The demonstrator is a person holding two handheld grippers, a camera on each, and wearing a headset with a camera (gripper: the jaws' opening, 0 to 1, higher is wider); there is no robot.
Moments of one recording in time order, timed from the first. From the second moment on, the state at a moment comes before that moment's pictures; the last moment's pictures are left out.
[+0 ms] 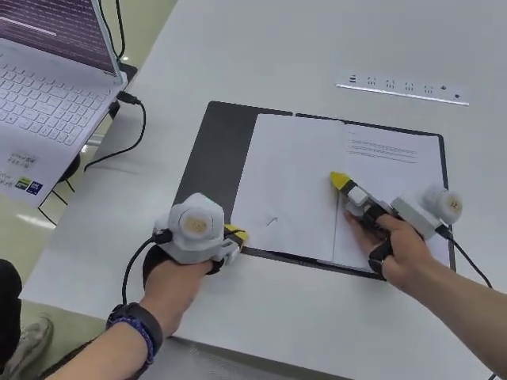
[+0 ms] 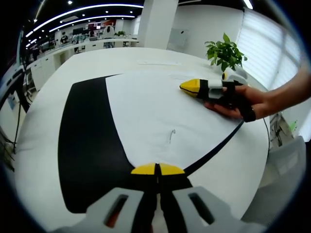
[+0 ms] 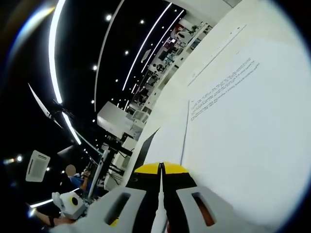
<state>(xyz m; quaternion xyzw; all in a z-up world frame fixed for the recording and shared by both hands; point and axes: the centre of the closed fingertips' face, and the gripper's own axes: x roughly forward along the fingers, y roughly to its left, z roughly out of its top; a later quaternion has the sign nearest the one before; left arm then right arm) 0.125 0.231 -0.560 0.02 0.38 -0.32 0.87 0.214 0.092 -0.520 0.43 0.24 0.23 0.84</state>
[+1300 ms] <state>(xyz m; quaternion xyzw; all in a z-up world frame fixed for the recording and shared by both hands) 0.123 0.230 -0.559 0.02 0.38 -0.31 0.87 0.144 0.089 -0.542 0.41 0.28 0.26 0.83</state>
